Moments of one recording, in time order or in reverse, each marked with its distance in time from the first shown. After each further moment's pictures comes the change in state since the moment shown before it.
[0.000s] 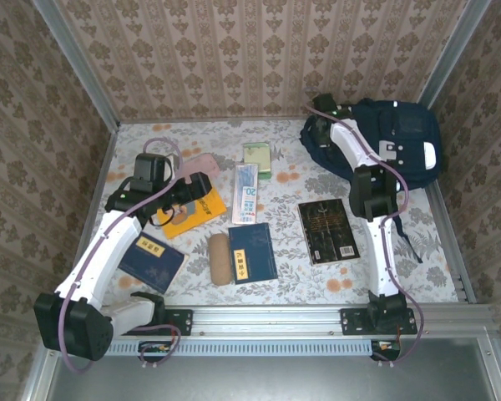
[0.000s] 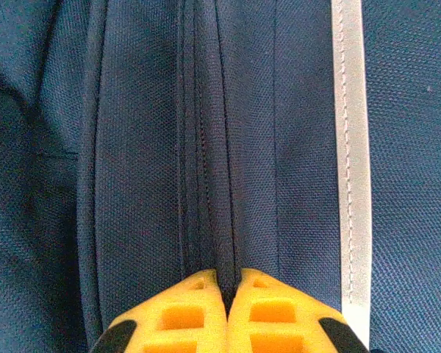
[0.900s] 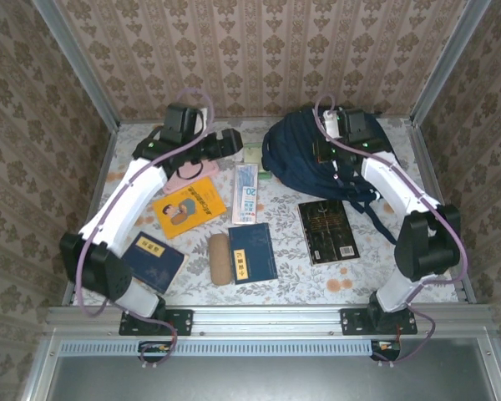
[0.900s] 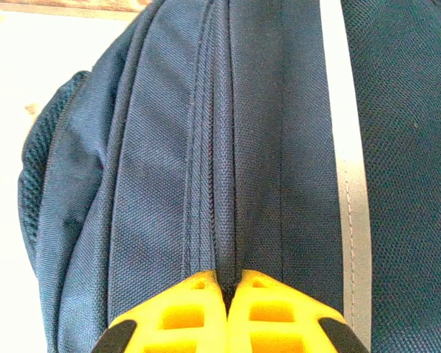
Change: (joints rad) left arm -0.155 0.459 0.578 -0.022 0.008 0.008; right arm 0.039 -0.818 -0.924 0.494 -0.649 -0.094
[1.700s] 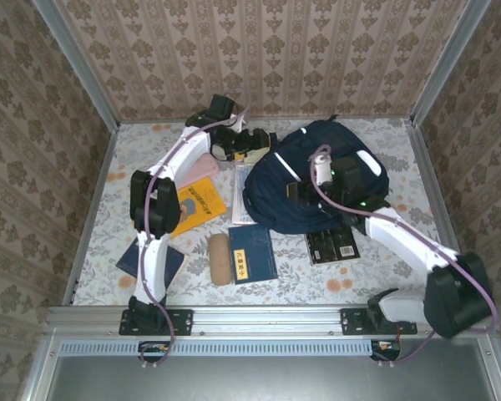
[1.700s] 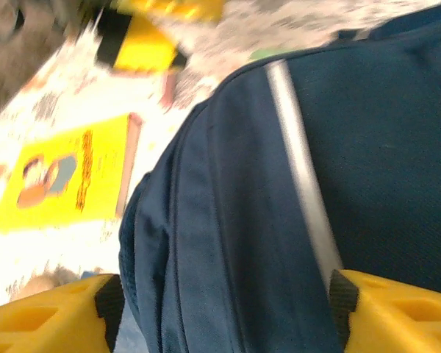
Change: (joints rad) left arm 0.006 0.623 0.466 -0.109 0.277 0.037; right arm 0.175 -0.404 -0.543 0.315 0.007 0.193
